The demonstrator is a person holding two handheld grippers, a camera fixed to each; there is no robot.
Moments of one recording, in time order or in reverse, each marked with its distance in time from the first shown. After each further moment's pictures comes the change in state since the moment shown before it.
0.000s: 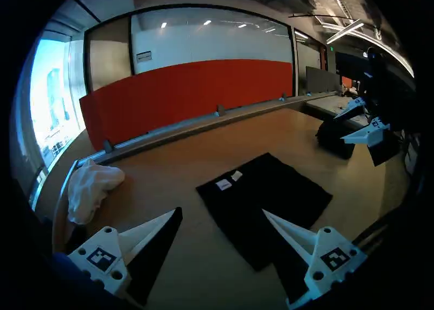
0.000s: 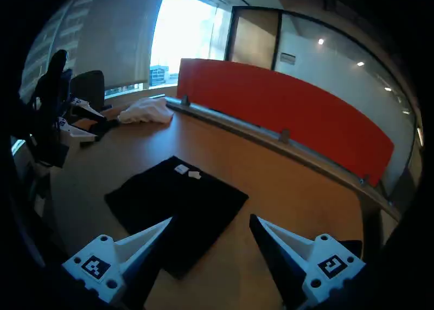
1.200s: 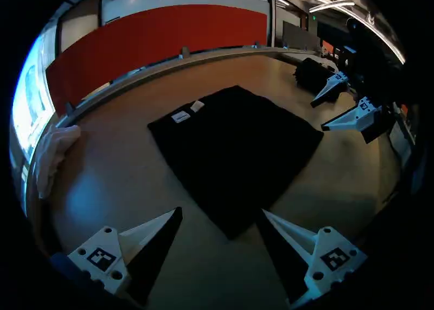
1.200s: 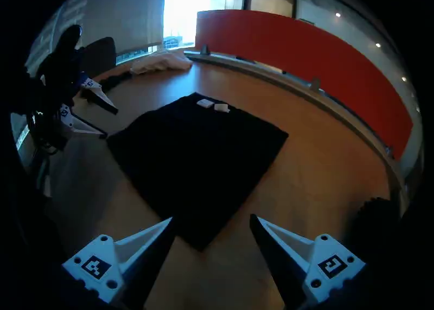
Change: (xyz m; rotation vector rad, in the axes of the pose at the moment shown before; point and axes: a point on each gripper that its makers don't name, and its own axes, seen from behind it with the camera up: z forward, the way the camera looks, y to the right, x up) left arm -0.134 0.063 0.048 -0.173 -0.267 0.053; right arm -0.131 -0.056 0.045 0.128 -0.229 0.004
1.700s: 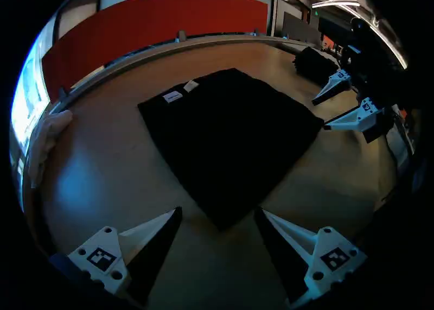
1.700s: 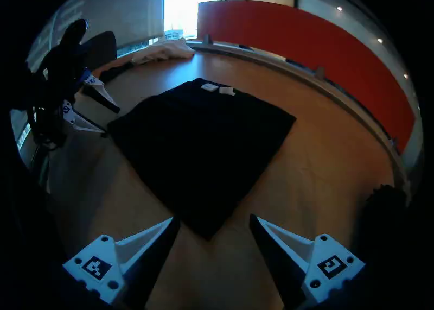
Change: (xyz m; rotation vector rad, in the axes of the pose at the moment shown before) left arm -0.026 0.012 0.013 -0.034 -0.080 -0.029; right arm -0.025 -0.008 0.008 0.019 -0.050 0.014
